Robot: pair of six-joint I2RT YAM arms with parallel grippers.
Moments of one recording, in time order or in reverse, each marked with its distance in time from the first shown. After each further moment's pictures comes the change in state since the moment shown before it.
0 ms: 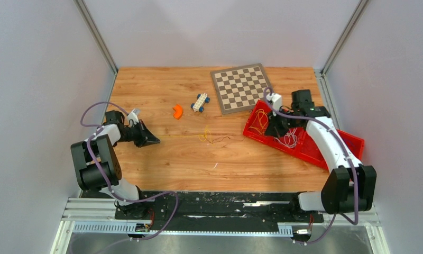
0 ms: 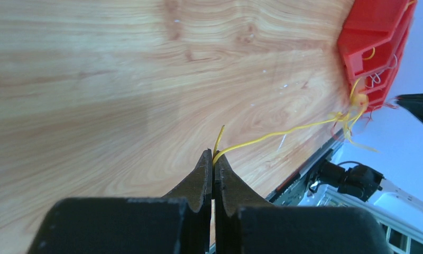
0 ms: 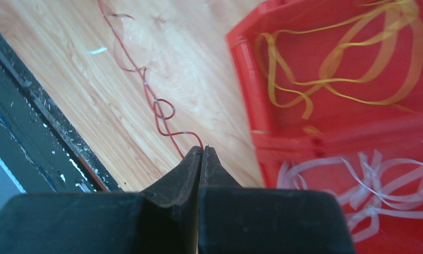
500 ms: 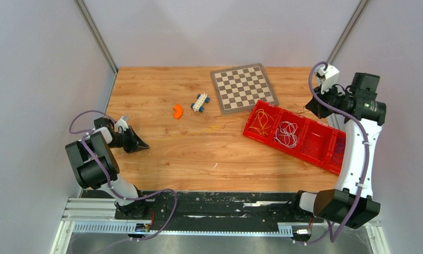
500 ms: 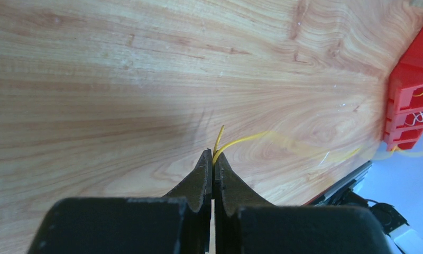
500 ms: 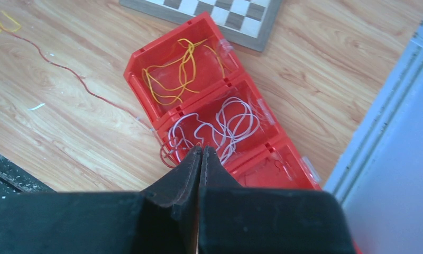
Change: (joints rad) left arm 0.175 0.047 -0.013 -0.049 -0.118 0.102; right arm -0.477 -0.114 0.458 -0.283 -0.061 -0.142
